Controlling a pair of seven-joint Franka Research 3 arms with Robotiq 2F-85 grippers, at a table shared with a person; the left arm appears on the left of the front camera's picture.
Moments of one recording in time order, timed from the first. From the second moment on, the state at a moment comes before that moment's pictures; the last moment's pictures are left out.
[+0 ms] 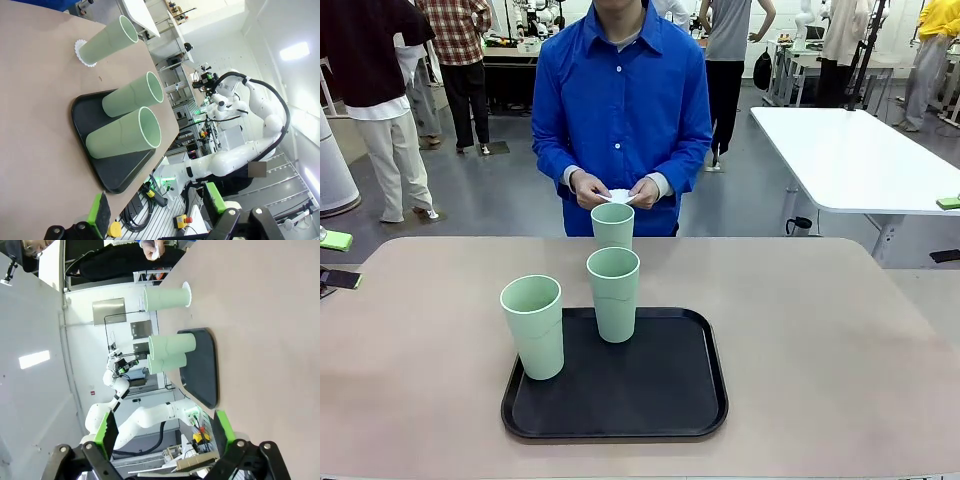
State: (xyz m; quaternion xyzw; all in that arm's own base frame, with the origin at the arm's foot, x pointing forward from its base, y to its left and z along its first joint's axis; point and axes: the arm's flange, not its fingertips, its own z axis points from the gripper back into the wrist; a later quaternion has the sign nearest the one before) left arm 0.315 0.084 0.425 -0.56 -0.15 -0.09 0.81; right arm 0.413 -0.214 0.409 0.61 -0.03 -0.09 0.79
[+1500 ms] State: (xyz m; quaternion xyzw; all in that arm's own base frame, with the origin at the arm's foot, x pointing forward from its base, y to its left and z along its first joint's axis) left arm 0.315 0.084 0.425 -0.56 -0.15 -0.09 0.81; right arm 0.416 -0.215 0.412 0.60 -0.03 -0.09 0.80
